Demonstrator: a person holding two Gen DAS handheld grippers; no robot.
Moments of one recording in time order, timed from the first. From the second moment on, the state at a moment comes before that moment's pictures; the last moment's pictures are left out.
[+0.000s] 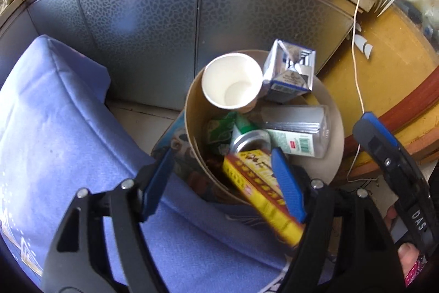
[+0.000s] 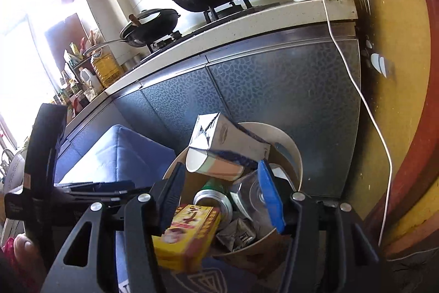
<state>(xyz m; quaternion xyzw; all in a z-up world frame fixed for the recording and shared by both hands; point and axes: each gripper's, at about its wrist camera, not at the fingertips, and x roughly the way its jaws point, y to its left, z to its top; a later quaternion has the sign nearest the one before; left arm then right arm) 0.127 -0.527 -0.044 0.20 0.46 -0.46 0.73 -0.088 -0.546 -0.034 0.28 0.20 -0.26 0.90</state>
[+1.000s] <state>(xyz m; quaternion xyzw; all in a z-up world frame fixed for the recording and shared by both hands) 0.038 -0.385 0.022 0.17 0.33 -0.45 0.82 -0.159 -0.453 -0.003 0.28 0.20 -0.25 0.90</state>
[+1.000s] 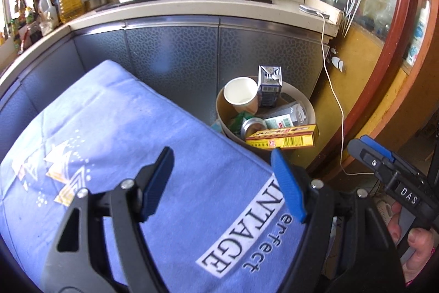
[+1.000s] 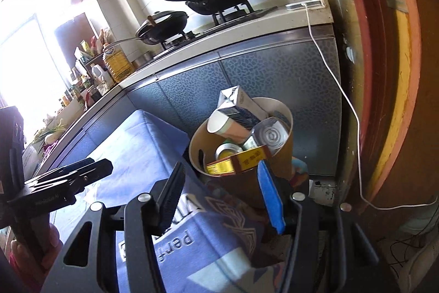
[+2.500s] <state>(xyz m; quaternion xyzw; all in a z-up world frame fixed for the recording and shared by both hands) -0.011 -0.354 0.056 0.16 0.26 -0.39 0.87 -0.183 -0.417 0.025 0.31 0.24 -0.24 0.89</state>
